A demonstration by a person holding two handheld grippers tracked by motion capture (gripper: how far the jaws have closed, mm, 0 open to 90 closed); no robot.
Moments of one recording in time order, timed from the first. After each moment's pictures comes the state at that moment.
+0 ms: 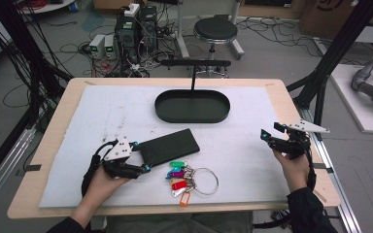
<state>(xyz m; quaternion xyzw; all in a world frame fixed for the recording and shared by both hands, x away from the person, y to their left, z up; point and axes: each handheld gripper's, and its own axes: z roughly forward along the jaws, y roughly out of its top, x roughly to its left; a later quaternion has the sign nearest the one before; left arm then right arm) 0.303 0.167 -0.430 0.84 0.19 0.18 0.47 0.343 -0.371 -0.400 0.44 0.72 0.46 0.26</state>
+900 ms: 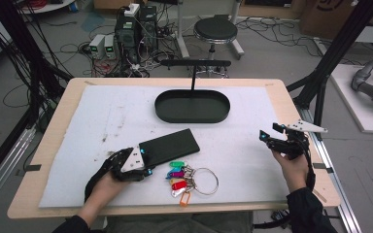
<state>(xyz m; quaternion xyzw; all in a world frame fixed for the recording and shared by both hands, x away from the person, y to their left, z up) 0.302 0.150 -0.451 0.88 0.13 0.24 0.39 0.344 -0.368 -0.401 0.44 0.73 0.46 0.26</state>
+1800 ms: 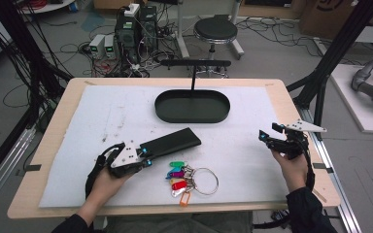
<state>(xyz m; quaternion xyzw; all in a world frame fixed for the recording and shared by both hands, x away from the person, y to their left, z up) 0.301 0.156 -0.425 0.85 0.12 0.22 0.47 0.346 -0.367 -0.402 0.44 0.73 0.46 0.25</state>
